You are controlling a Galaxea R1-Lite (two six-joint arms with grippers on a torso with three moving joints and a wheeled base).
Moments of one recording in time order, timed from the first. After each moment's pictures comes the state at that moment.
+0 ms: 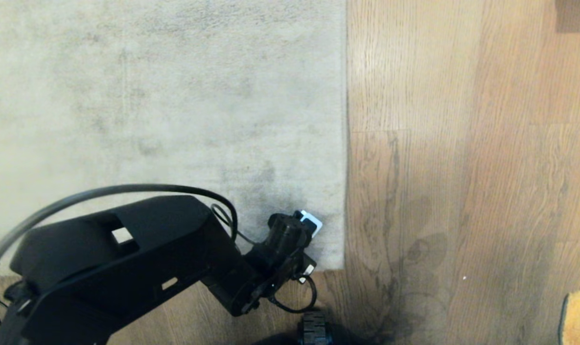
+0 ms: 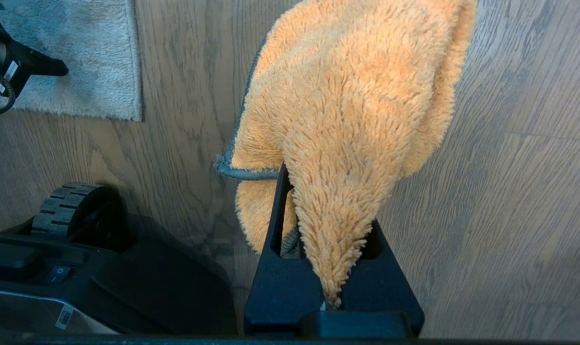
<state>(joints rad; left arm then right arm) -0.75 2.33 -1.03 -0.69 0.26 0.17 0.00 0.00 0.00 0.01 0.06 -0.13</state>
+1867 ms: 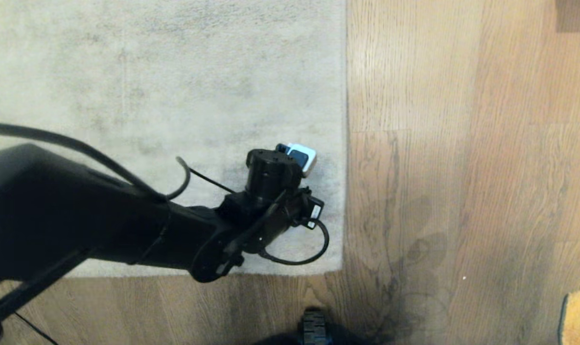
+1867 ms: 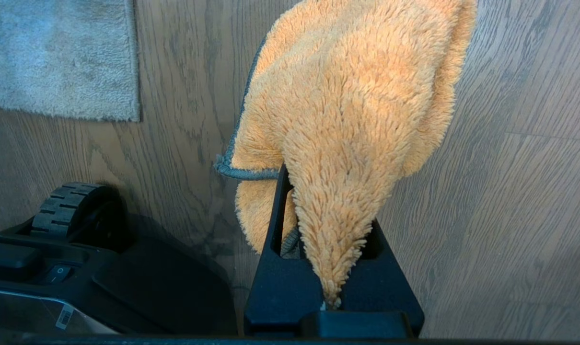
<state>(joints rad) -0.77 2.01 -1.10 -0.58 0.26 0.05 0.00 0.00 0.00 0.01 0.06 -0.13</state>
